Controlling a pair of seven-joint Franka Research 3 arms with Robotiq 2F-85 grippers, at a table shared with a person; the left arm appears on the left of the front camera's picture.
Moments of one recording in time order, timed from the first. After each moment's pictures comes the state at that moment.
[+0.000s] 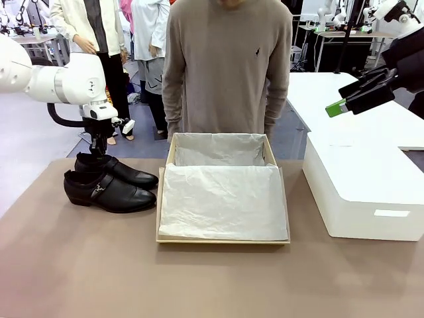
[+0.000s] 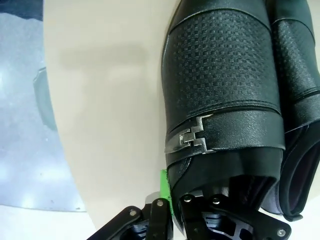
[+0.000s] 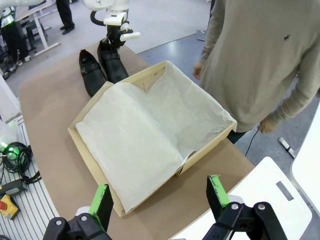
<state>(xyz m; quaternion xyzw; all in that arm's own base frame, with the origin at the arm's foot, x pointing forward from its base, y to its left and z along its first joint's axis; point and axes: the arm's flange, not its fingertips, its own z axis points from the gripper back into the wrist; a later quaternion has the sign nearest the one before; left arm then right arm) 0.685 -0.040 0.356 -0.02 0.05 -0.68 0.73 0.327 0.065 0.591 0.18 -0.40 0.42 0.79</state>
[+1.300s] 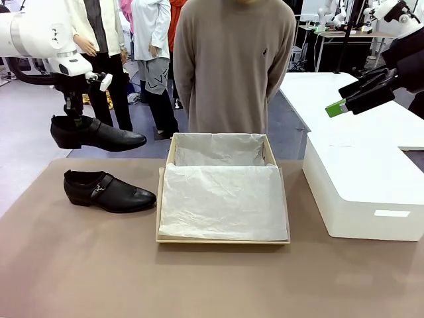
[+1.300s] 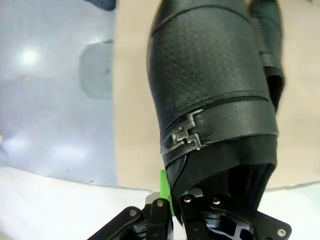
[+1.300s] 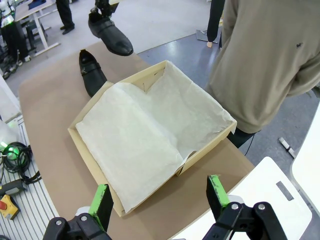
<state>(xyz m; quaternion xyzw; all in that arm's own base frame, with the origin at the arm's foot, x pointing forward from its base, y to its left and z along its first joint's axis) 0.651 -0.003 0.498 0.03 0.00 -0.65 0.76 0.327 0.065 0.591 0.18 -0.40 0.42 0.79</state>
